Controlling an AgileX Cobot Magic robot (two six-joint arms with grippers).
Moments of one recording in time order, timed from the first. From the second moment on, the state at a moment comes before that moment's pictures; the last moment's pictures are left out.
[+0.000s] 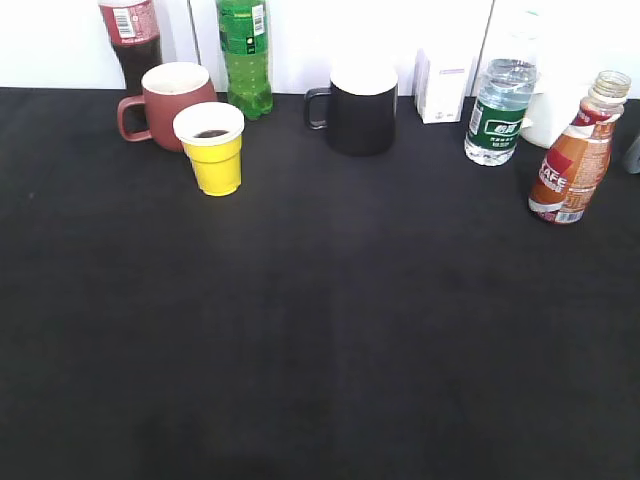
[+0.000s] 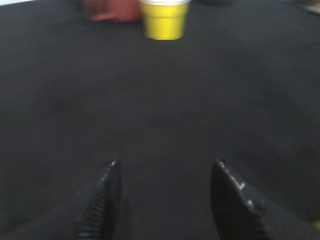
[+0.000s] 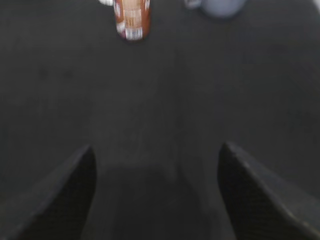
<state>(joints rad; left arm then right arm) -0.44 0.04 -0.53 0.10 1.07 -0.12 0.03 0.01 -0.50 0.01 1.05 -0.01</state>
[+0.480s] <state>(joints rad) -0.09 -0.01 -0.53 0.10 1.07 -0.12 0.03 -0.01 -0.50 0.01 1.04 -0.01</state>
